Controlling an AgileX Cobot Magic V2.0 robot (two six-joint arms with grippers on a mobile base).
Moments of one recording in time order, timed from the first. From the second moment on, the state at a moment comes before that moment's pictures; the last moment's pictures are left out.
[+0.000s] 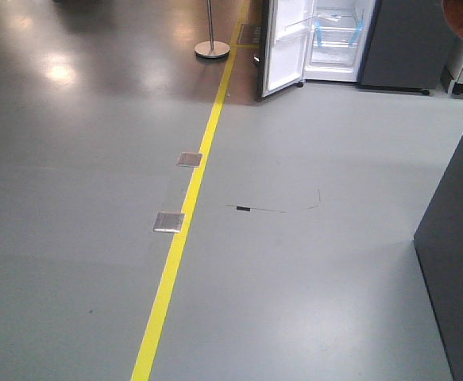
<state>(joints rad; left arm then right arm) -0.05 -0.01 0.02 -0.09 0.27 0.03 -0.01 1.31 -1.88 0.44 1.29 -0.33</state>
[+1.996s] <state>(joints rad) -0.05 -0.01 0.02 -0.09 0.27 0.03 -0.01 1.31 -1.88 0.44 1.29 -0.33</state>
